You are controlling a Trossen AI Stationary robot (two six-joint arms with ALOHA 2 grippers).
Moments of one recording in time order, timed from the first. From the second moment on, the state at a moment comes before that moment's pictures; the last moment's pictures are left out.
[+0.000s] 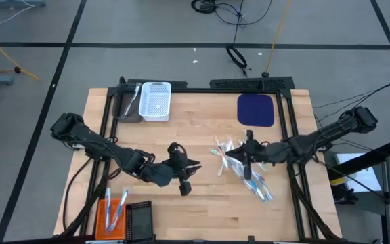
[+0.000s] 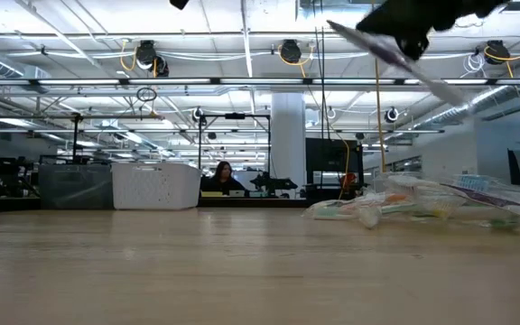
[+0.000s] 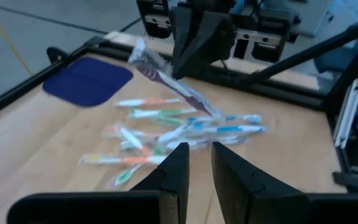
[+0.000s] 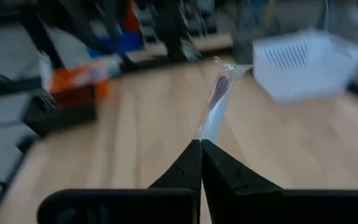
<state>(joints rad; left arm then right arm) -0.43 1.58 1.23 -0.12 -0.63 -0.42 0.37 1.02 0.60 0.15 0.44 0.26</state>
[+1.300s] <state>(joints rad) -0.28 1.77 1.23 0.31 -0.25 -0.27 0.51 1.10 0.60 0.50 0.50 -0.07</state>
